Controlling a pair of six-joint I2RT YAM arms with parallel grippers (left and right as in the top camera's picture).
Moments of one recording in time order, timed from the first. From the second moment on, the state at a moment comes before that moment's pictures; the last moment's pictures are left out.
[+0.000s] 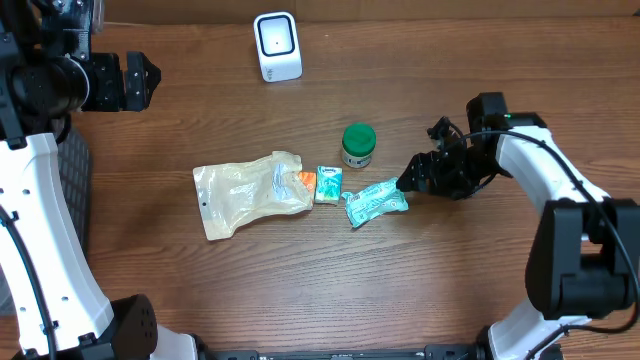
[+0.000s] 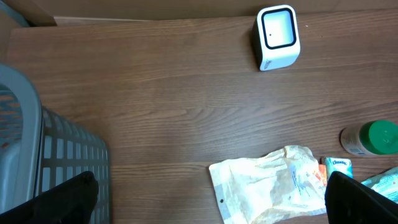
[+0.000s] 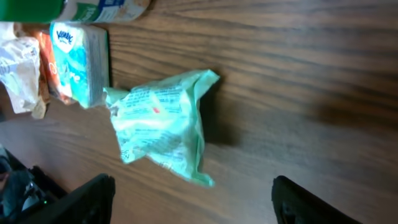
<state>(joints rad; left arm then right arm) 0.22 1.68 2.24 -1.45 0.16 0.18 0.01 1.85 1.21 -0.94 -0.58 -0.05</state>
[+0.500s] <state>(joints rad) 0.22 1.68 2.24 -1.45 0.16 0.18 0.04 1.87 1.03 -0.68 -0.72 -0.05</state>
